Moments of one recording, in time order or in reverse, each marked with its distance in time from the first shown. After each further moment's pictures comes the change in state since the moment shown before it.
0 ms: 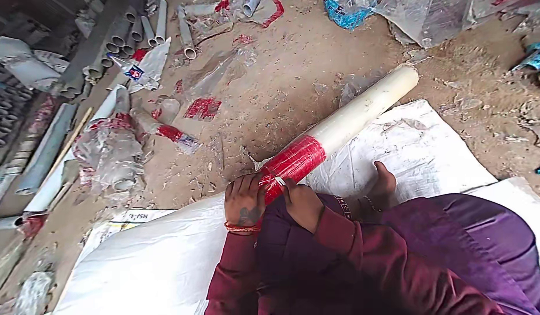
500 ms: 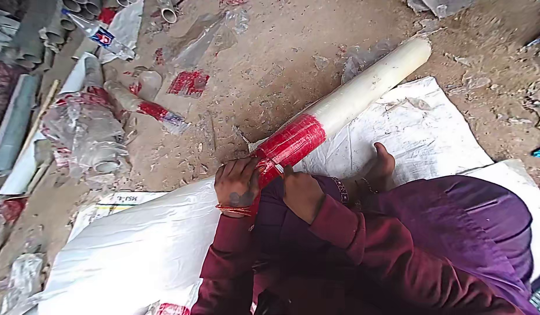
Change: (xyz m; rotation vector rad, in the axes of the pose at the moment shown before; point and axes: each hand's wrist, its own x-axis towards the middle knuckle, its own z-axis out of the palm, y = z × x) left_hand -0.006 -0.011 0.010 -0.082 0.087 0.022; right_hand -0.008 -0.021 -0.002 -0.180 -0.143 0.153
